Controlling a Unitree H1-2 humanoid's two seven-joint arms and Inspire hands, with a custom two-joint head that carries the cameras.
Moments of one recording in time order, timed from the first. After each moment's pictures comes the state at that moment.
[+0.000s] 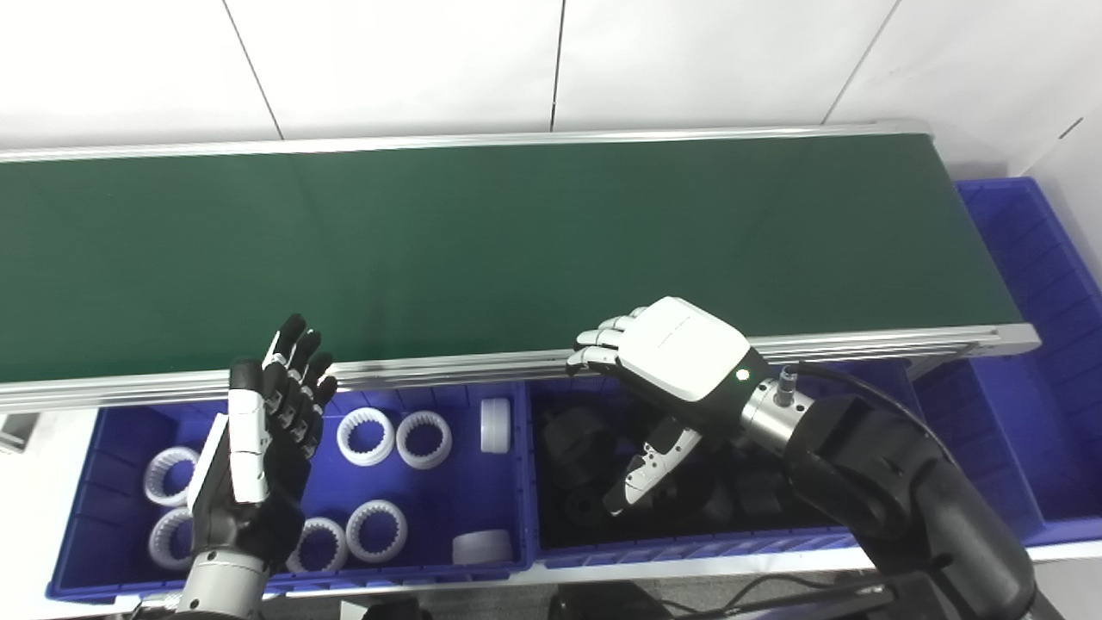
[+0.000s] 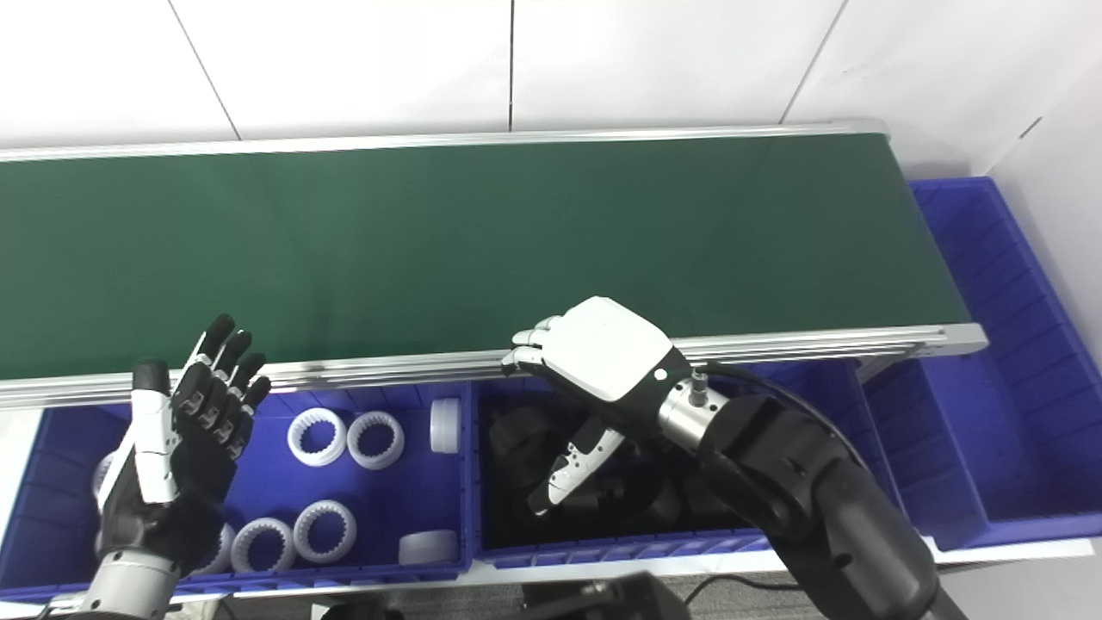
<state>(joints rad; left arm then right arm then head) 0.37 0.09 -0.19 -0.61 -0.28 0.46 0.00 0.16 -0.48 0.27 -0.59 -1.05 -0.09 0.62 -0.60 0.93</state>
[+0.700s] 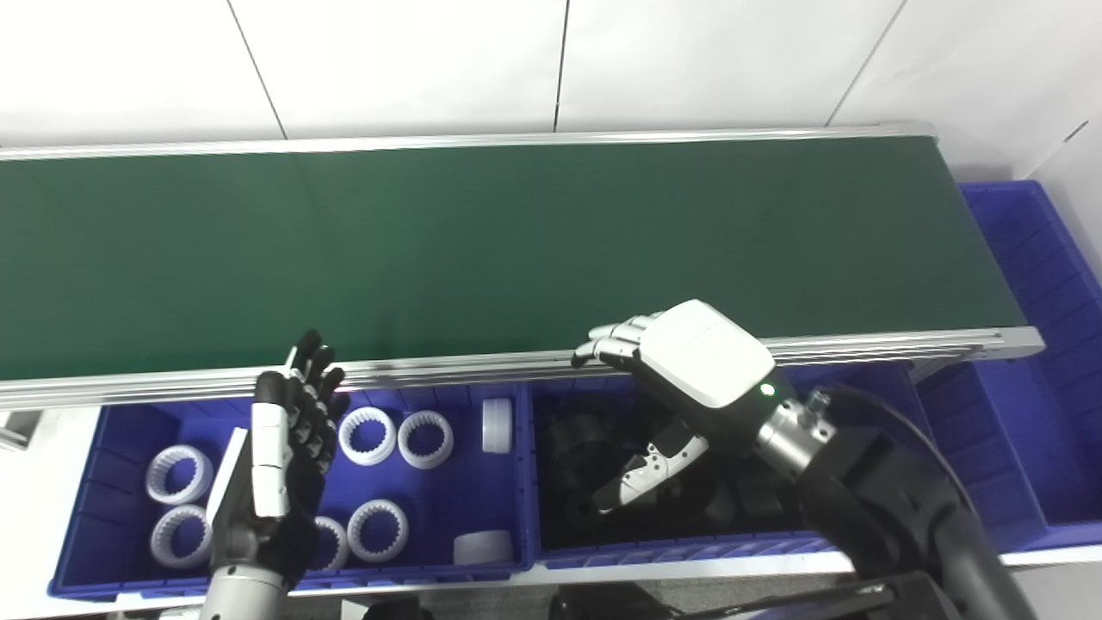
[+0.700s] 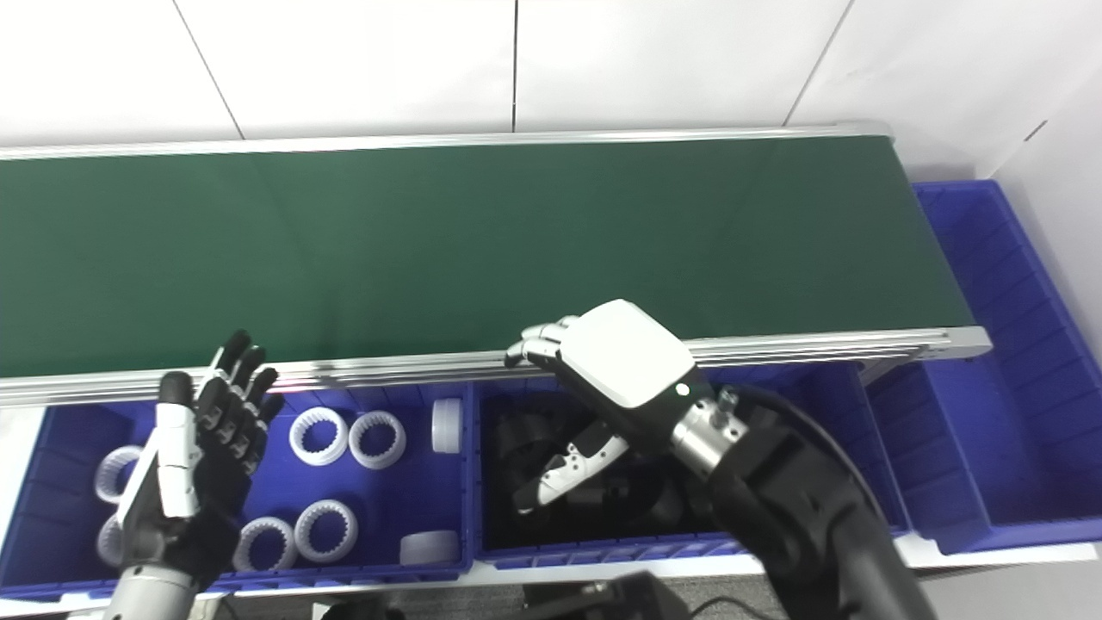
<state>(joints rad) 0.42 0.04 -0.27 -0.61 -0.15 0.44 0.01 0.40 -0.23 0.14 -0.69 -0.95 -0.09 0.37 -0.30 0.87</state>
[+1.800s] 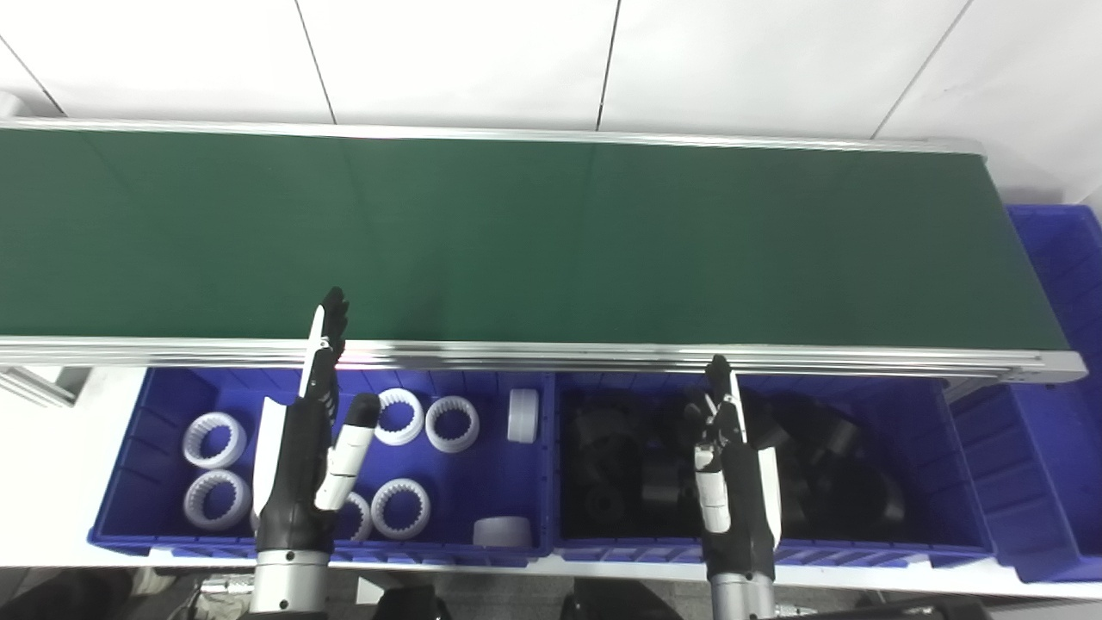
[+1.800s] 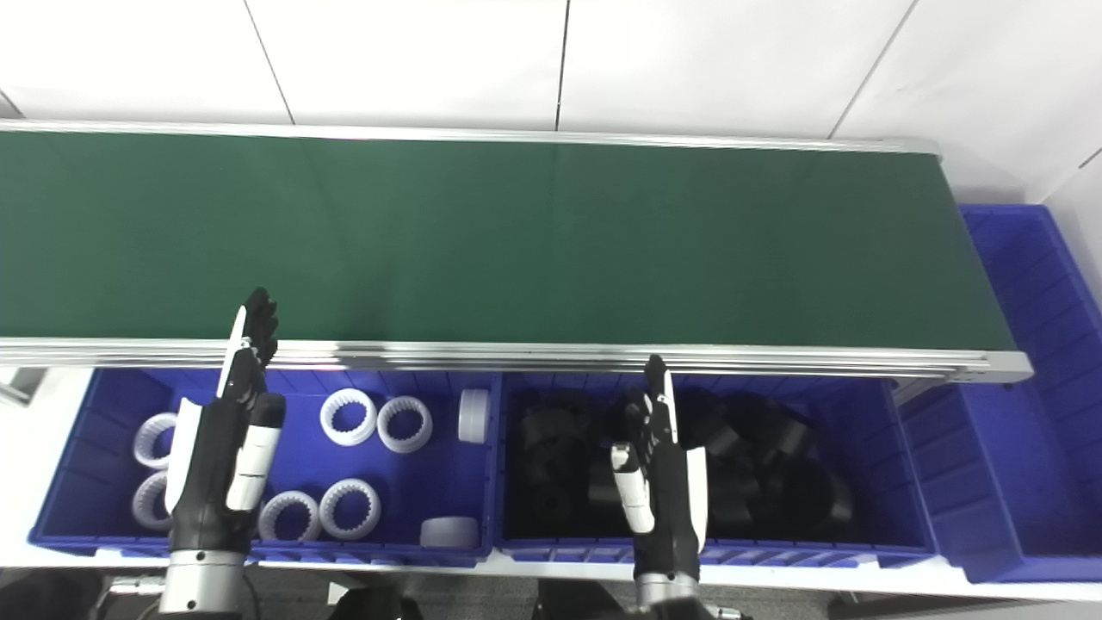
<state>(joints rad) 0.46 0.03 -0.28 -0.37 0.31 -0.18 0.03 0.58 0.18 0.09 -0.12 -0.20 -0.33 -0.15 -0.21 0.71</state>
